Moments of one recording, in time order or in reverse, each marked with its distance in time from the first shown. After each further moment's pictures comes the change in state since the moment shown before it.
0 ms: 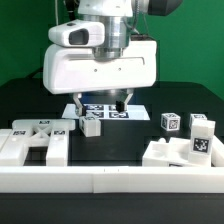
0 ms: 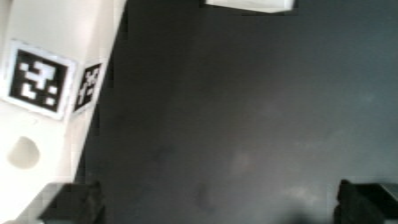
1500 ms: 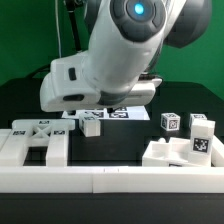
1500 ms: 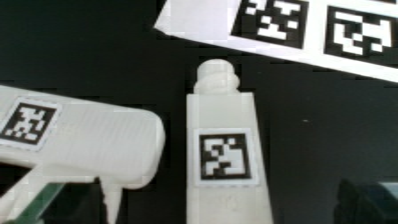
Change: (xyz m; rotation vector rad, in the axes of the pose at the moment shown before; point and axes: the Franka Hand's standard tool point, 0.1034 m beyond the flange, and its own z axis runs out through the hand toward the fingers) arm -0.055 -0.002 0.025 0.098 -0.844 0.151
